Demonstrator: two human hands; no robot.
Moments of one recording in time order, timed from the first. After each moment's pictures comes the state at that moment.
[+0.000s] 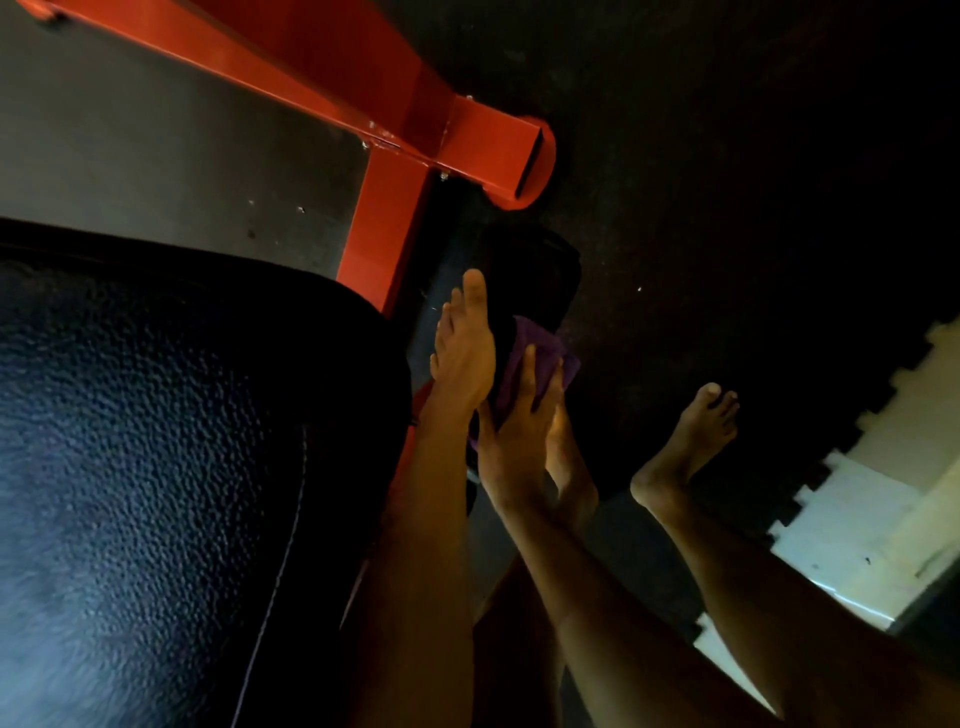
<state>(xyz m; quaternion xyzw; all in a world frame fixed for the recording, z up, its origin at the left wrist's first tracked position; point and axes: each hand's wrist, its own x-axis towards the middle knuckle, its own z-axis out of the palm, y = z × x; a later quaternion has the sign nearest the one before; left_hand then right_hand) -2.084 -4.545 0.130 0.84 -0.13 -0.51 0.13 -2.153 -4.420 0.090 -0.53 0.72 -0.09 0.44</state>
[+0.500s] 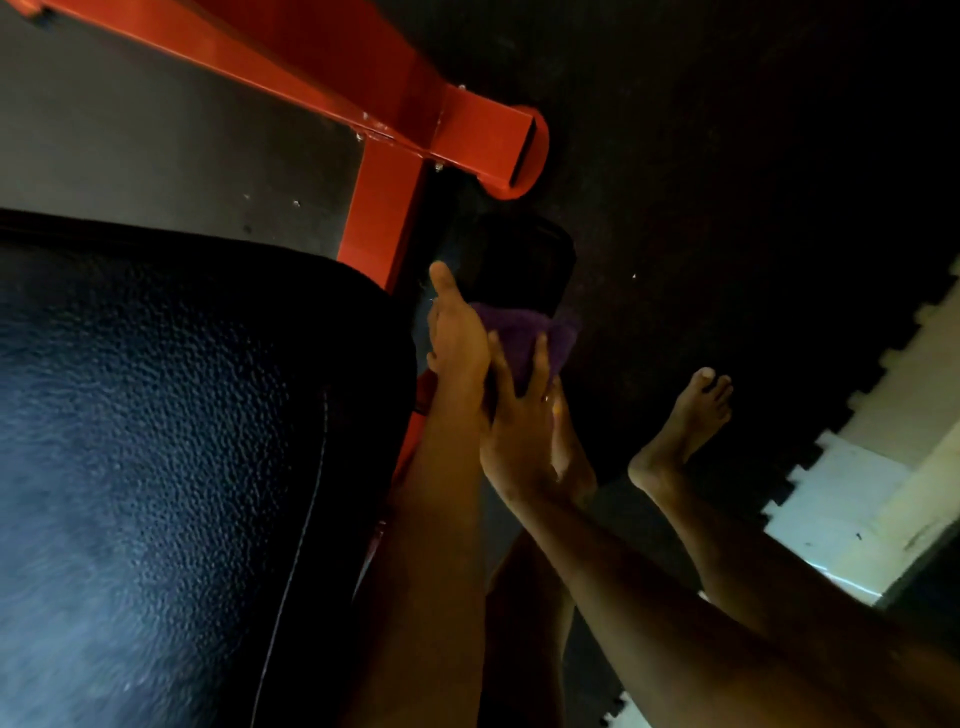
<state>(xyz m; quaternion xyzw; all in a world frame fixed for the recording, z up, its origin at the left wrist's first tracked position) -2.082 -4.538 0.110 0.87 0.00 -0.46 0.19 -2.169 -4.443 0.111 -0.69 0.63 -0.05 0.37</state>
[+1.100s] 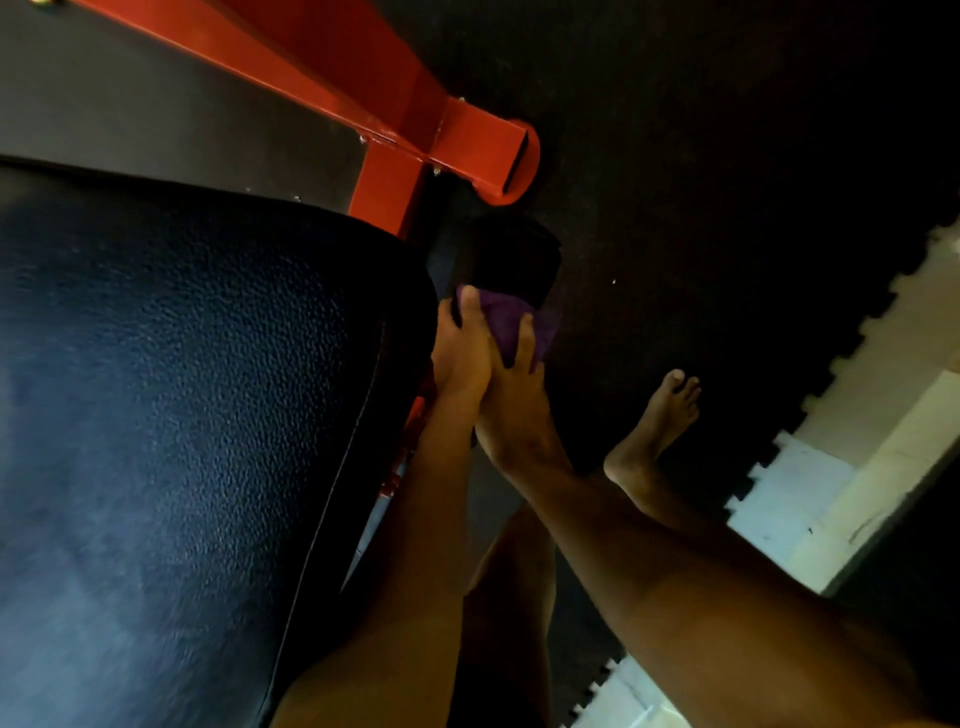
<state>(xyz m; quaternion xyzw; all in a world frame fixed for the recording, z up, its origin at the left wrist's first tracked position) -2.097 -4.515 0.133 0.85 -0.06 -0.46 0.25 -2.168 -4.457 0.102 -0.74 0.55 0.13 0.36</state>
